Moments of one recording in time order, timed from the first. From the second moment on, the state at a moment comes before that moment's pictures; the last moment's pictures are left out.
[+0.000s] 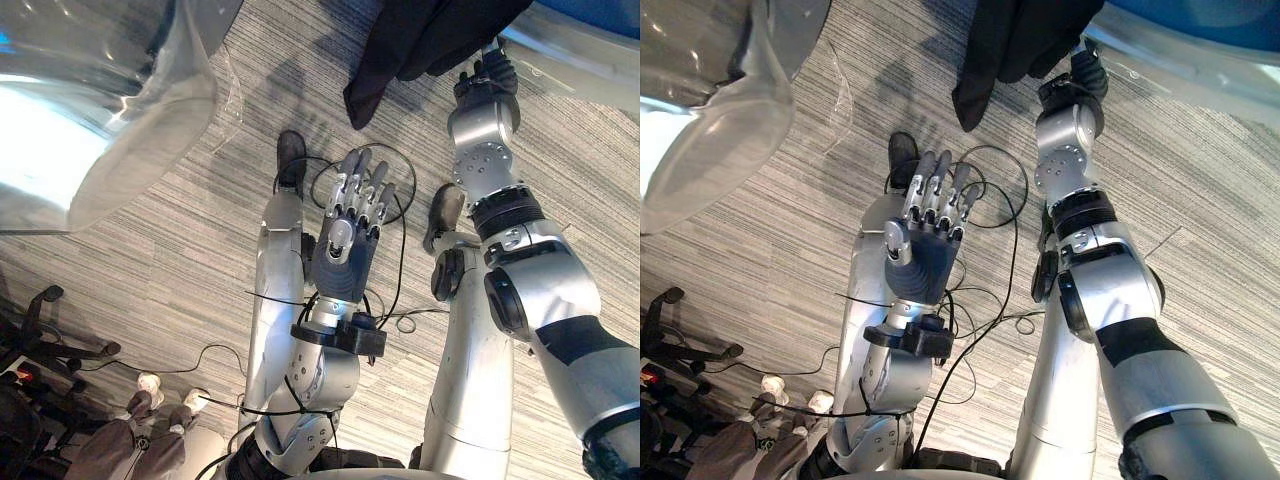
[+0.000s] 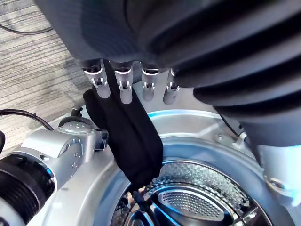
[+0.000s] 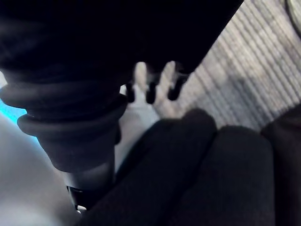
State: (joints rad) left arm -0.11 -0.02 -0.69 -0.44 -0.54 -0.31 0.33; right arm -1.31 -0.29 0.14 0.87 1.22 -0.29 -0.51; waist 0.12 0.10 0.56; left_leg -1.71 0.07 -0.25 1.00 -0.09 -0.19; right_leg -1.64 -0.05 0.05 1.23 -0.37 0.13
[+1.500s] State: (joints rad) left arm -0.11 -0.02 -0.63 -0.38 -0.56 -0.31 0.36; right arm -1.11 -0.02 0.03 0.27 1.32 -0.55 -0.56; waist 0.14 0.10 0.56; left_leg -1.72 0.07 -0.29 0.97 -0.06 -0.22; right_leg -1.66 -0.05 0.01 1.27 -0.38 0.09
